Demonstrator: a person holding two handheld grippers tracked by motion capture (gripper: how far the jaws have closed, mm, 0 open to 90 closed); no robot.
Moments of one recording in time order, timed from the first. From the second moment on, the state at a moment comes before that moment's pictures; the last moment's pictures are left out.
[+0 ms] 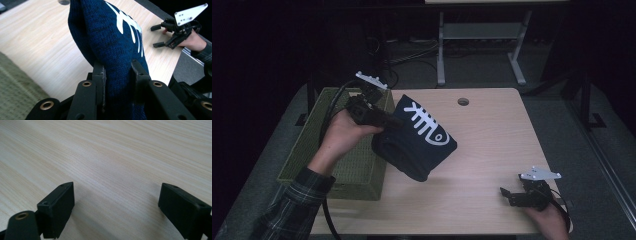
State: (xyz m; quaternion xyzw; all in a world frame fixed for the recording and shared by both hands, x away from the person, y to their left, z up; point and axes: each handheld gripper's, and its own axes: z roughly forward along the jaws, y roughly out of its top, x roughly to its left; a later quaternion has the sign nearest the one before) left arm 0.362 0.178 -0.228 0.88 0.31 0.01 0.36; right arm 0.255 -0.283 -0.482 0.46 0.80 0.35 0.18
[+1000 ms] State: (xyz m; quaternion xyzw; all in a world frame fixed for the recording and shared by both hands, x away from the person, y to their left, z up) left arm 0.341 0.293 -0.181 0.83 0.39 0.08 0.38; right arm 0.255 -0.284 -0.482 0.46 0.79 0.35 0.18
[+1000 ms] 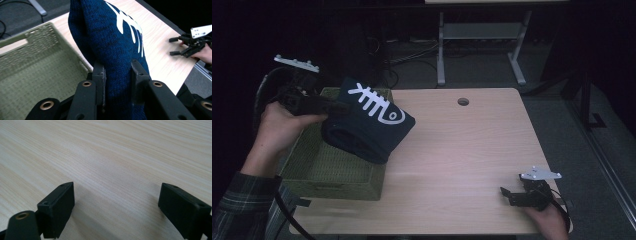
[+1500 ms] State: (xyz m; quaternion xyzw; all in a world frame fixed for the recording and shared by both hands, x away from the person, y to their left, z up) left arm 0.334 0.349 -0.192 0.80 0.44 0.09 0.39; right arm 0.255 -0.284 -0.482 0.46 0.79 0.35 0.19
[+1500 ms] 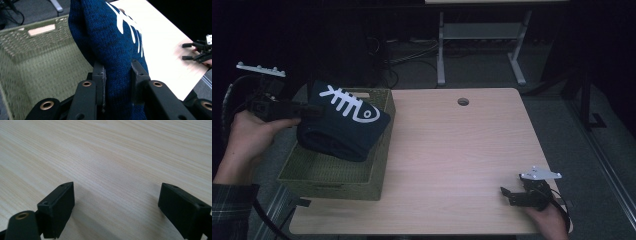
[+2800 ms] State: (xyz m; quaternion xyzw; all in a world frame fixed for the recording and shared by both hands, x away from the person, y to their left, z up) left arm 0.351 0.381 -0.291 0.78 0.52 0.04 0.35; right arm 0.255 -0.284 -0.482 0.47 0.79 0.35 0.19
